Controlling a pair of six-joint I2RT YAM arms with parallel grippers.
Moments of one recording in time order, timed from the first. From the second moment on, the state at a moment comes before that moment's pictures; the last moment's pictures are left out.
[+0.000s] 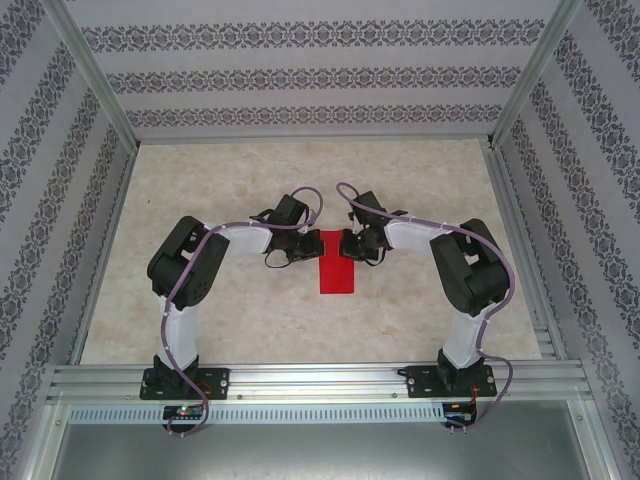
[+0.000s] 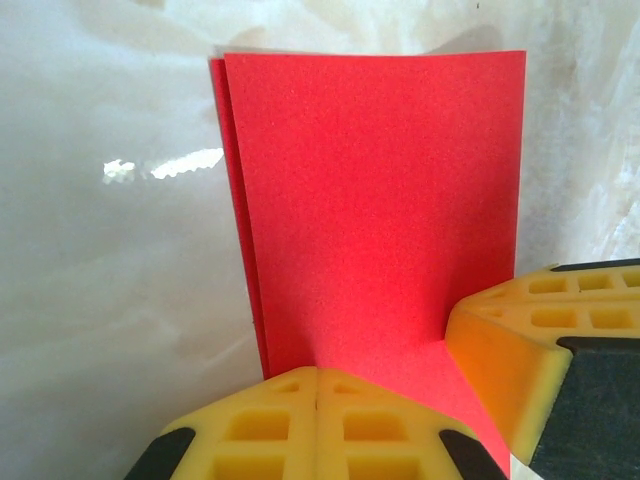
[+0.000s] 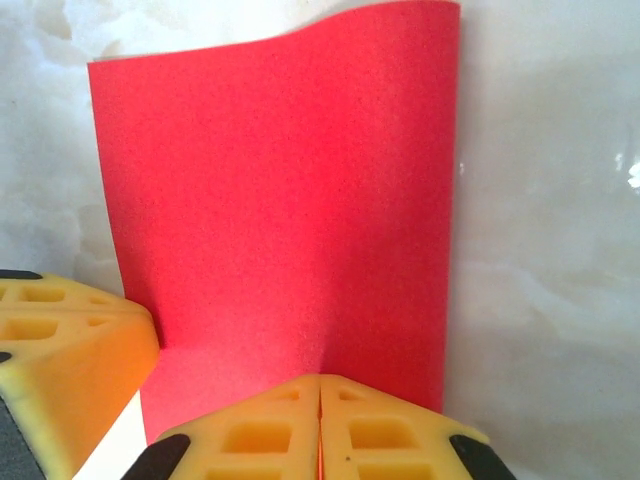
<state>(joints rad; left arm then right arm) -0.57 2.01 1.17 -0.16 0.46 -0.70 0.47 1.86 1.06 -0.37 -0.29 0.55</state>
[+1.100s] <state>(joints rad) -0.57 2.02 1.17 -0.15 0.46 -0.71 0.44 1.88 1.00 -0.15 -0.42 0.59</state>
